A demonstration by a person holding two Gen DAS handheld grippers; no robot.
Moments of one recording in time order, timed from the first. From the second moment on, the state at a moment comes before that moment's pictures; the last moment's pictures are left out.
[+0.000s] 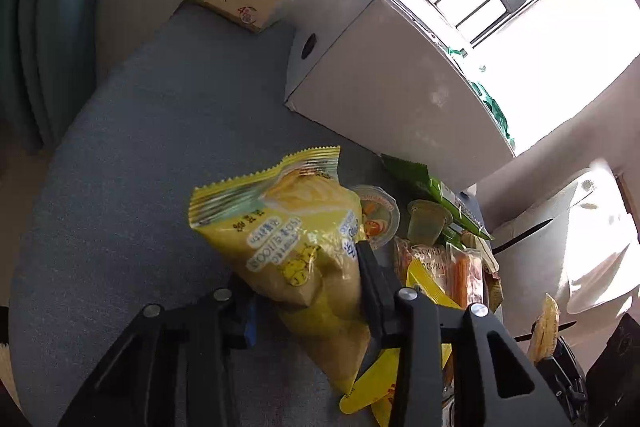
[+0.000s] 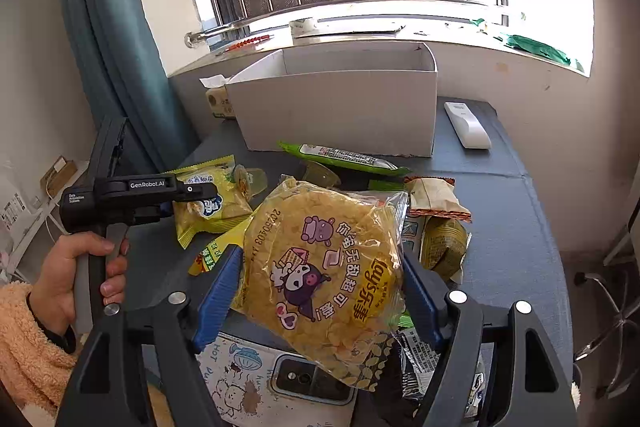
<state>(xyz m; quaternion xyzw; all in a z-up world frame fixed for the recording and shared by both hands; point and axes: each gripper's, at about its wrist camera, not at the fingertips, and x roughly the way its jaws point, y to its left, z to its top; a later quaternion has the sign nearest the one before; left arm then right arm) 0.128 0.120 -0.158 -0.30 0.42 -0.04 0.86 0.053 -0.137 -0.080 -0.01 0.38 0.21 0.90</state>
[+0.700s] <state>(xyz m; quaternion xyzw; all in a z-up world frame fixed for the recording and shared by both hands) 0.164 0.087 0.041 -0.09 0.22 -0.05 0.97 0.179 -0.130 -0.004 0.06 0.36 0.25 0.90</state>
